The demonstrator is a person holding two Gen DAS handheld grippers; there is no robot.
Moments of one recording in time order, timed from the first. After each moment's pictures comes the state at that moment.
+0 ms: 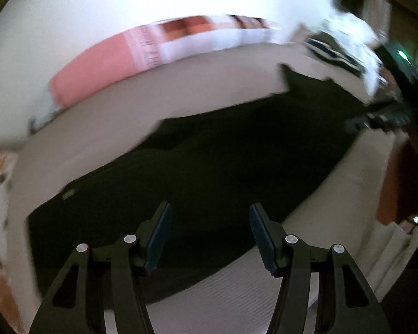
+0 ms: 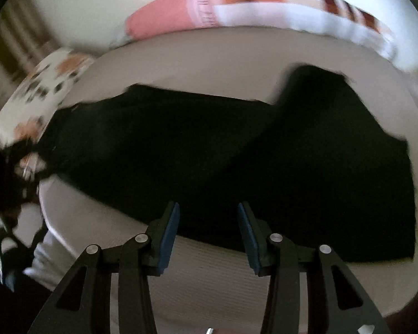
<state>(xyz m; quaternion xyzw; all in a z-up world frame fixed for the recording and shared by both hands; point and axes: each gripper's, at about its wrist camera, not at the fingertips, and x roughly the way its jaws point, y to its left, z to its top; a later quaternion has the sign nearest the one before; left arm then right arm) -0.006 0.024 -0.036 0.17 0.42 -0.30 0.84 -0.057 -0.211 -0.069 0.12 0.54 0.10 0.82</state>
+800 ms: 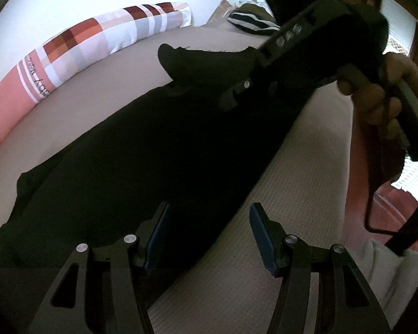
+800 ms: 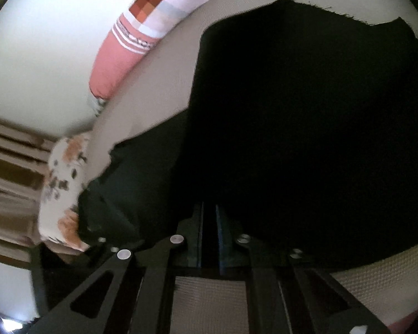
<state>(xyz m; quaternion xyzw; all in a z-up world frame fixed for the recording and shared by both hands) -0.028 -0.129 -0.086 0.22 0.42 -0.43 0.77 -0.031 -0.270 -0.129 0.40 0.52 0.09 0.75</state>
